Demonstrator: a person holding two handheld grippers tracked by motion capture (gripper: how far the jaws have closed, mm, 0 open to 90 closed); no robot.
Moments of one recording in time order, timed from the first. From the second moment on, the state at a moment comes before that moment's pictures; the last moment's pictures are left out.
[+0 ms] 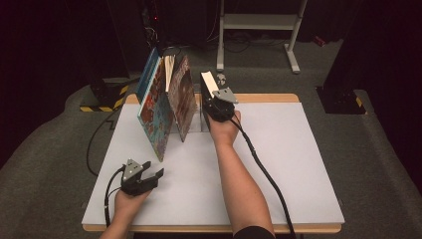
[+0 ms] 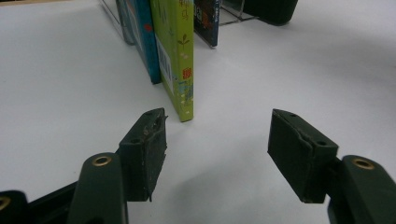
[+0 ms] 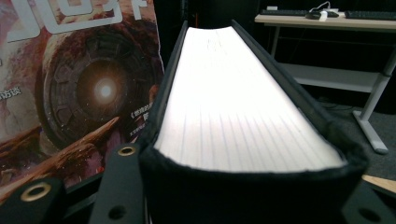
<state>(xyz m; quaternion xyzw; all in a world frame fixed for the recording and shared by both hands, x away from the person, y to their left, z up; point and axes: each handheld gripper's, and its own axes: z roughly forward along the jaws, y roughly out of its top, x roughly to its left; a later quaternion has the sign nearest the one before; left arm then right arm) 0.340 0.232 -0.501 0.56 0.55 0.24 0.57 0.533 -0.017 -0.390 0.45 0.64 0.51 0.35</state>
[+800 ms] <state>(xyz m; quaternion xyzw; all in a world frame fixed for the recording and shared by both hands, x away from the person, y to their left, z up) 0.341 0.232 -0.501 0.56 0.55 0.23 0.57 0.527 -0.016 -0.407 0.45 0.66 0.48 0.36</state>
